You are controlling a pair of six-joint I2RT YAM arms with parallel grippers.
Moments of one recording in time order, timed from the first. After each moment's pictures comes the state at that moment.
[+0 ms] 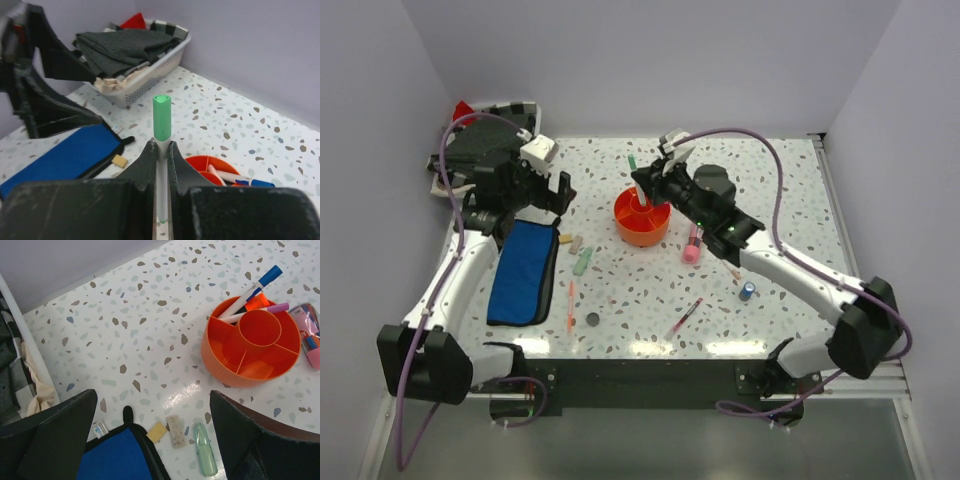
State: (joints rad) left arm -0.11 1.22 1.04 -0.21 0.37 0.18; right arm 0.73 1.39 1.15 0.24 0.00 0.10
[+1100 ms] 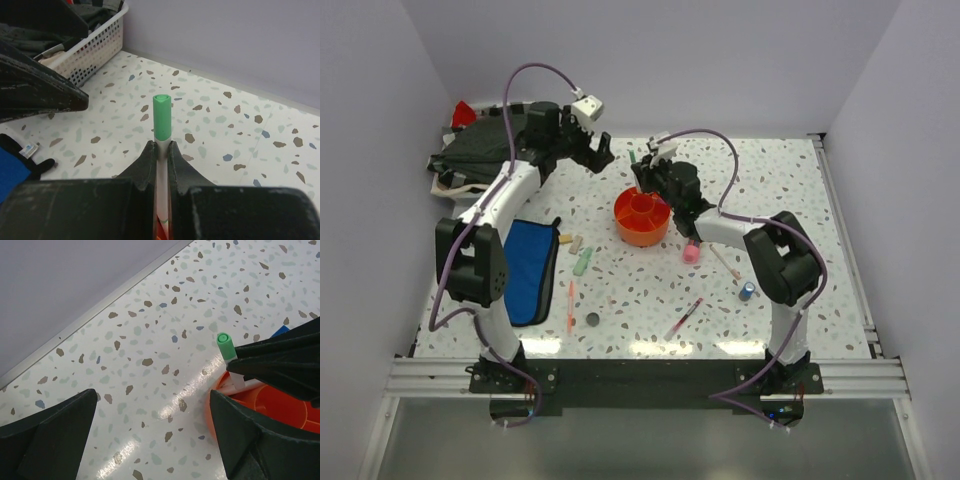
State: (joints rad) left arm -0.22 1.84 1.59 -0.19 0.47 0.24; right arm 0.59 1.96 1.23 0.71 0.02 0.11
